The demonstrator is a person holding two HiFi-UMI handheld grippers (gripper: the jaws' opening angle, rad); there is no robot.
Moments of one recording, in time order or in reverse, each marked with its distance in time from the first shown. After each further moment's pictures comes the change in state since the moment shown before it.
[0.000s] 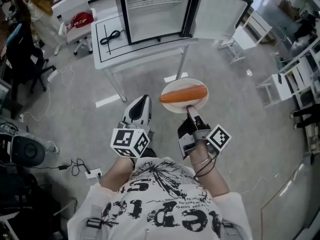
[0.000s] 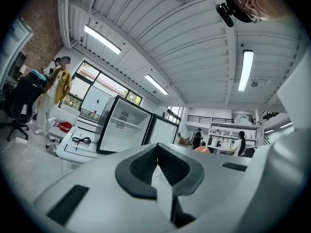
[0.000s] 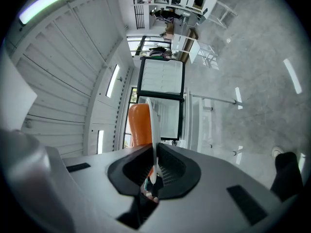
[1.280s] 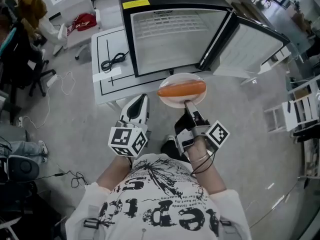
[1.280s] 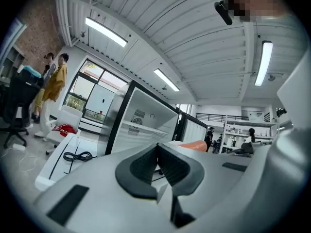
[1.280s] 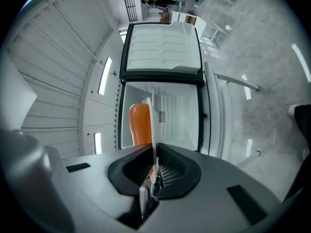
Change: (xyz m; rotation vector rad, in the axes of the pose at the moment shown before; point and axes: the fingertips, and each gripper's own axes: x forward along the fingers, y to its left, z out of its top) left arm 0.201 0.154 0.043 0.001 0.017 0.074; right arm 0.273 0.022 0.060 0.071 0.072 0.041
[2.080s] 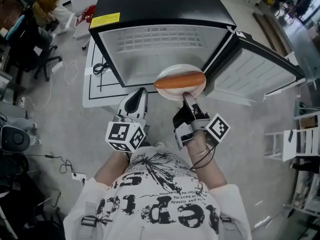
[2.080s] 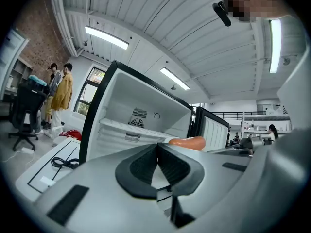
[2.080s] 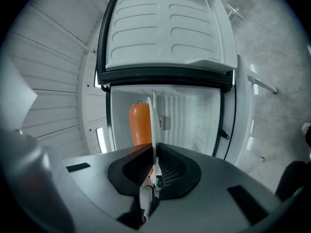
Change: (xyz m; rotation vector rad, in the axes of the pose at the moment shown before) left arm 0.139 -0.025 0.009 0.031 -0.039 0.178; right arm 0.106 0.018 0.126 0.019 0.211 0.039
